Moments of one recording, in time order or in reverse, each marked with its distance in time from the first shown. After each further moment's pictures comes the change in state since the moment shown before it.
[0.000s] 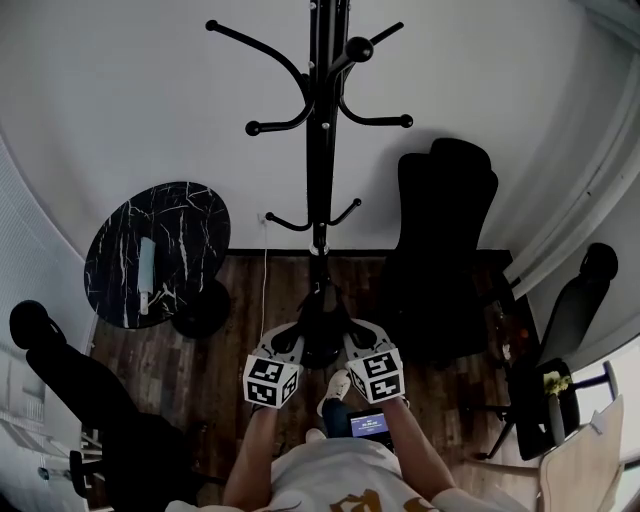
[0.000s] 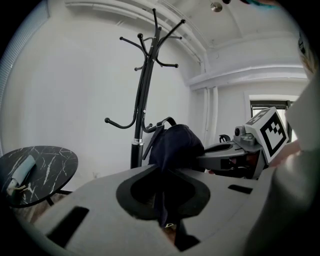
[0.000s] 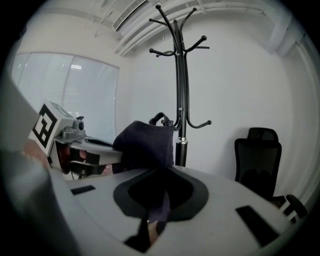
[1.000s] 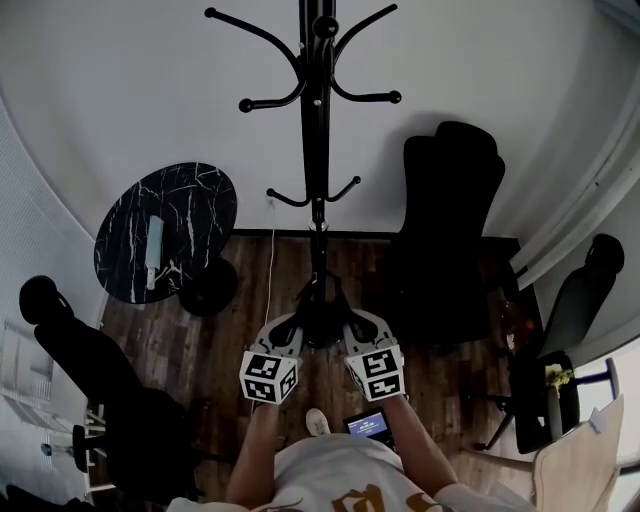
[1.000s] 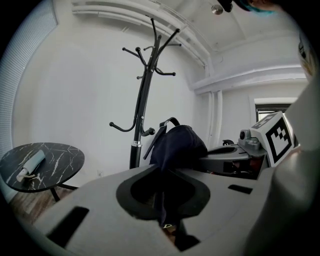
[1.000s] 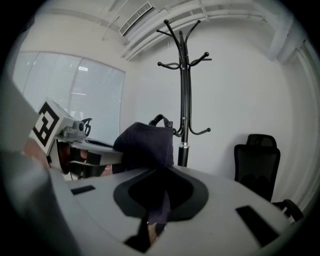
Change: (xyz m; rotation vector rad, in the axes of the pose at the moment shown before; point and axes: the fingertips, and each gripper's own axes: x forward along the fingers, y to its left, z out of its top) left arm -0.037 -0.037 0.002 -0.051 -0.042 0.078; right arm -0.051 0.015 0.003 -0.042 -0.049 0.020
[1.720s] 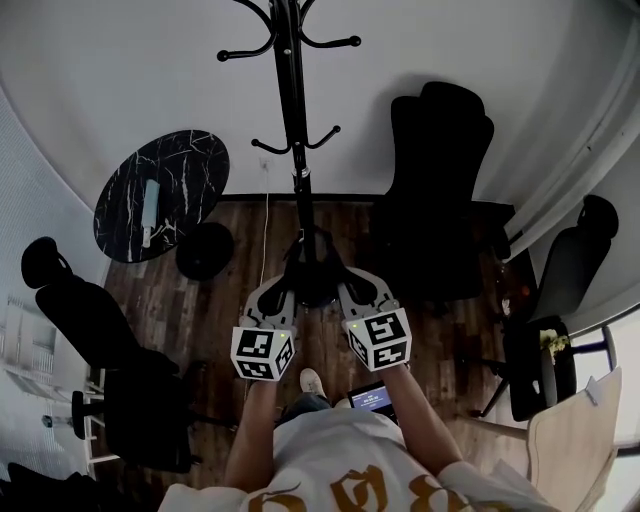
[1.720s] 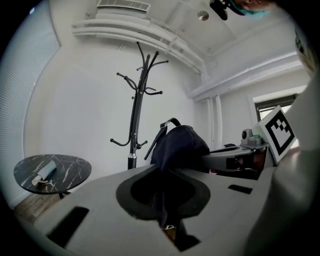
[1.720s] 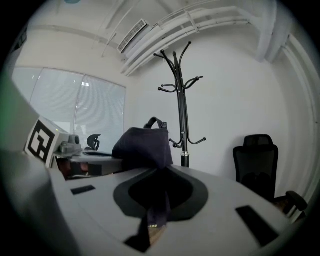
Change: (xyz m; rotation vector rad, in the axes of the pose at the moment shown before) left arm -0.062 -0.076 0.024 0.057 -0.119 0.090; right arm -0.096 0.011 0.021 0.075 -0.117 0.038
